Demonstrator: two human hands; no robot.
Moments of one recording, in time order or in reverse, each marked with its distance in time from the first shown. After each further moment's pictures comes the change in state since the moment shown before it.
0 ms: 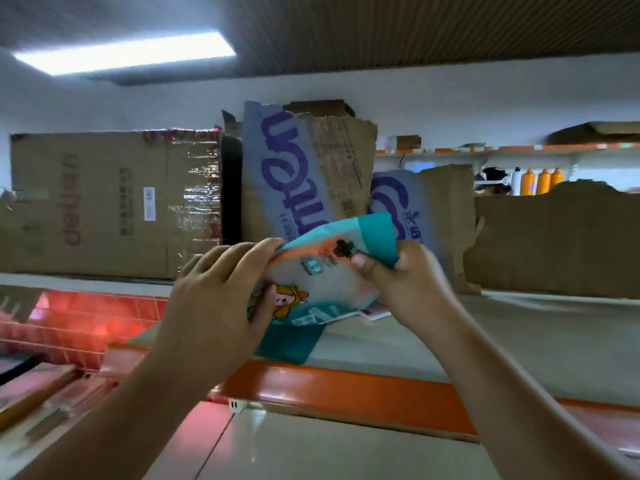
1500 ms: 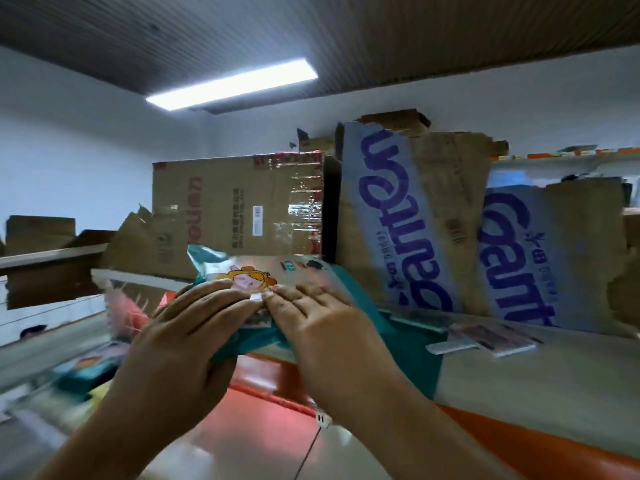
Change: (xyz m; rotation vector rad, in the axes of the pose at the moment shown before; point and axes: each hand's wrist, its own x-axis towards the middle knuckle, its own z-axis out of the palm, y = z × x) left_hand -0.067 -0.127 -0.092 0.145 -0.074 0.084; right_hand -0.030 -0.096 0.174 -0.594 -0.405 -0.682
